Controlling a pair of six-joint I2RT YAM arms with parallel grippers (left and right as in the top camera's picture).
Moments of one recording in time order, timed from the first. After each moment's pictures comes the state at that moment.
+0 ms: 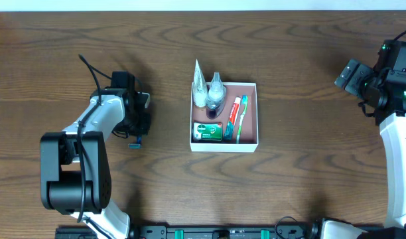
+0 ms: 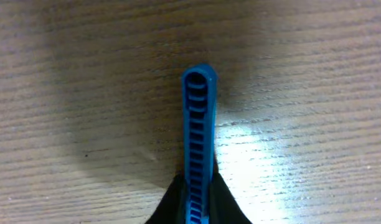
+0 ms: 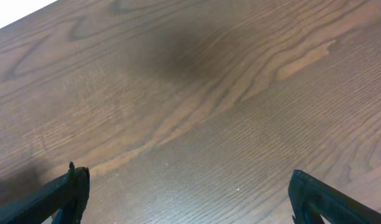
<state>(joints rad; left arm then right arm) -0.01 1.83 1.05 -0.73 0.05 0.15 -0.18 1.41 1.31 -0.80 0.15 0.33</state>
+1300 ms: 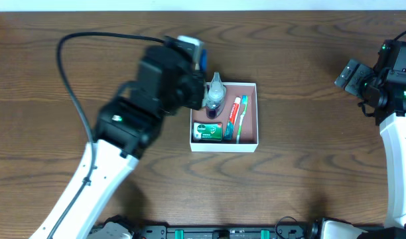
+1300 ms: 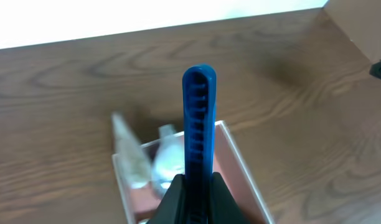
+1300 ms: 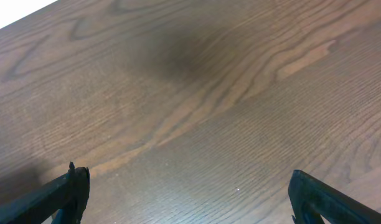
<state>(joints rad) -0.56 1.33 1.38 -0.66 0.04 -0.28 -0.18 1.41 1.31 -0.80 0.15 0.33</state>
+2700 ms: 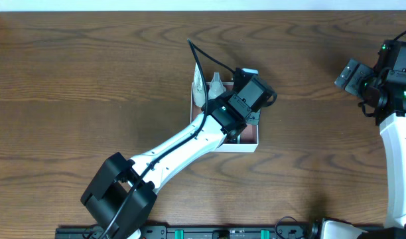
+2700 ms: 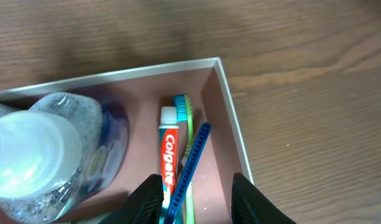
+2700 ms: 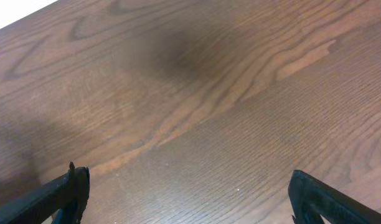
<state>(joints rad) -0.84 1.81 1.38 -0.51 -0.24 -0.56 -0.18 1.41 1.31 -0.80 0.15 0.33</state>
